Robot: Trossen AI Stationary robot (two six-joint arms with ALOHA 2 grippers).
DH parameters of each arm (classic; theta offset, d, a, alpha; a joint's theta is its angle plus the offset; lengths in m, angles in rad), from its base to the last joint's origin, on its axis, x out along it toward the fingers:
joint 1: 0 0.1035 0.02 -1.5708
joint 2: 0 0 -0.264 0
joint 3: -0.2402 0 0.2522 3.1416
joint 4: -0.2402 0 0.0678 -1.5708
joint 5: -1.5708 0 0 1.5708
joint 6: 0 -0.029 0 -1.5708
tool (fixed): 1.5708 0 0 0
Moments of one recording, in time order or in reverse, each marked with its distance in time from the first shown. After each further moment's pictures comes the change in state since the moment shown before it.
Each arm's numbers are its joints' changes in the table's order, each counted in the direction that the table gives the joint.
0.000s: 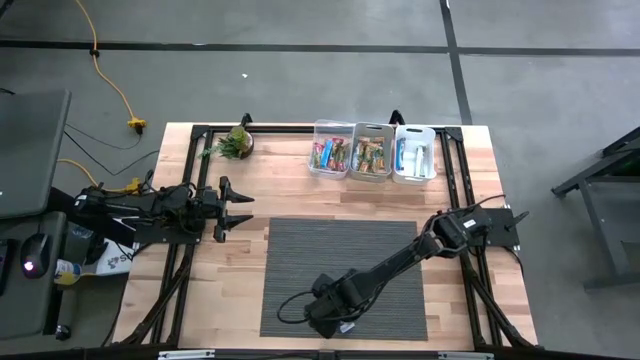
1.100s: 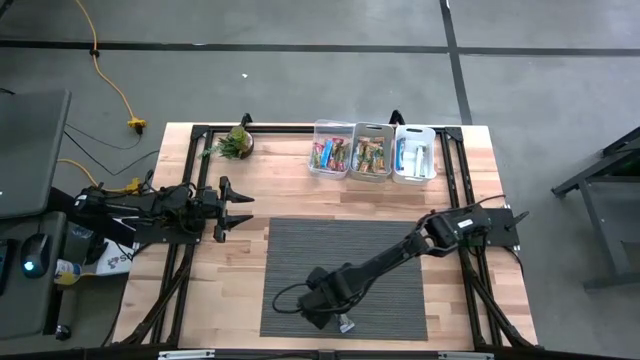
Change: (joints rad) left arm 0.000 0.000 0.000 0.000 0.000 0.000; right arm -0.048 0.048 -0.001 0.013 -0.052 0.016
